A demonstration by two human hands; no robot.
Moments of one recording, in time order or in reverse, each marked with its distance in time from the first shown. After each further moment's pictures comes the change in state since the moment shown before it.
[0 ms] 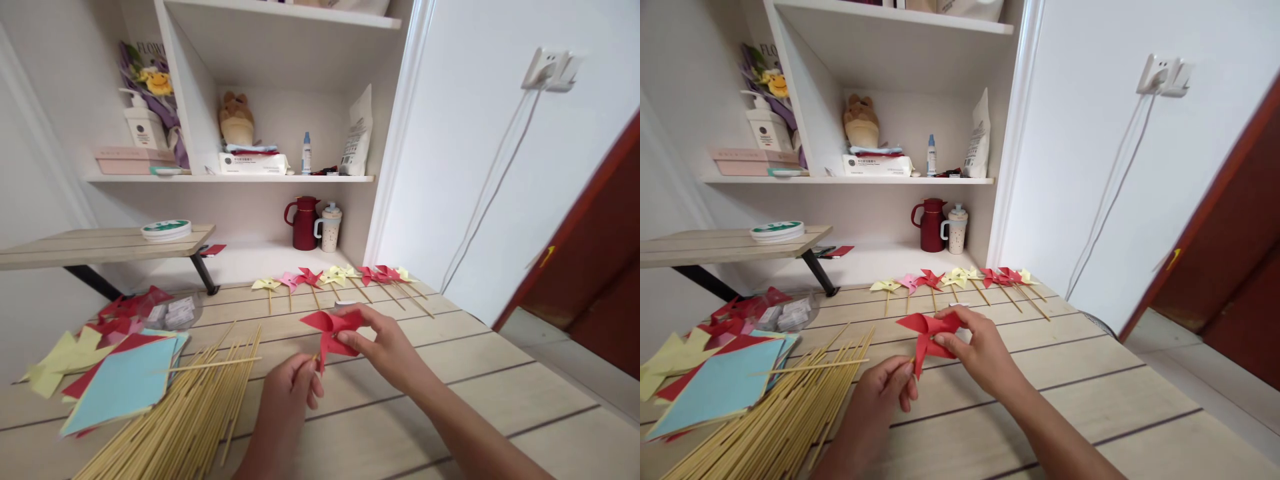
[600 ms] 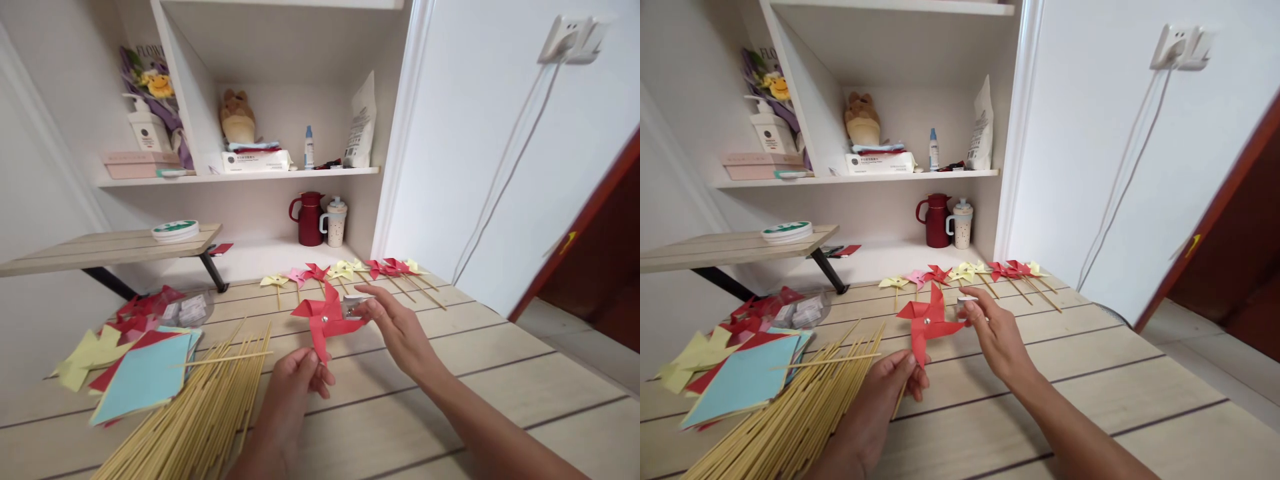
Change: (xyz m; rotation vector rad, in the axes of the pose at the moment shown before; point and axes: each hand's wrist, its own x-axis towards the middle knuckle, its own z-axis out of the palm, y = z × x) left_hand -0.001 0.002 -0.006 -0.252 -0.032 -0.111; right_hand -0.002 0.019 0.005 0.089 0.177 0.137
